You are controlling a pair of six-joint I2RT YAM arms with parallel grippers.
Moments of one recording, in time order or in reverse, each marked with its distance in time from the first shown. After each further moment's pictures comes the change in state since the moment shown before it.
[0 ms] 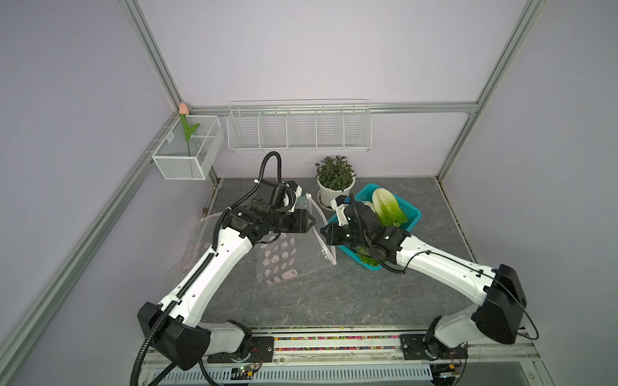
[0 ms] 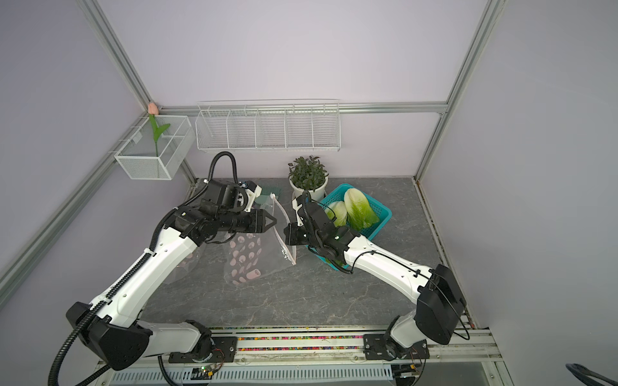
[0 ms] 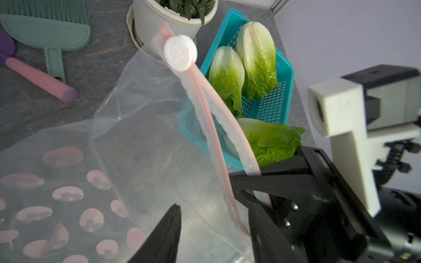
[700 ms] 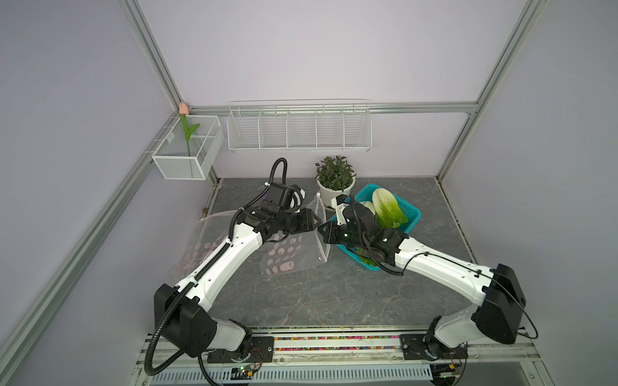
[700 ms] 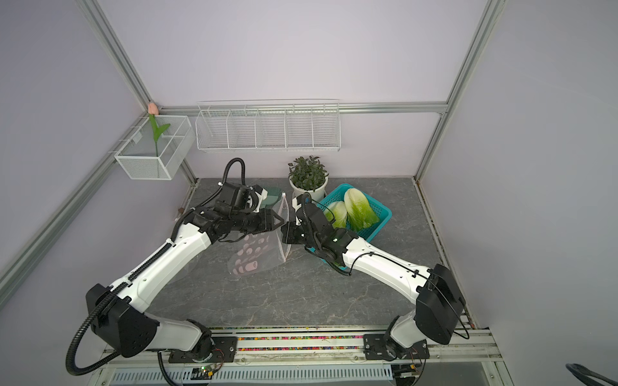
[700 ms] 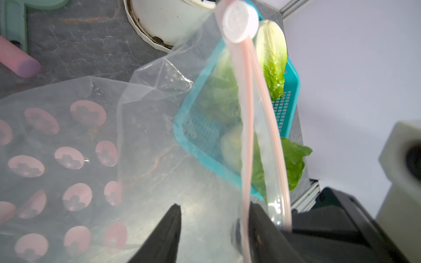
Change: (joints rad) left arm -0.005 0.094 -0.086 0.165 0.064 -0.141; right arm 0.011 0.002 -0.026 0.083 0.021 0.074
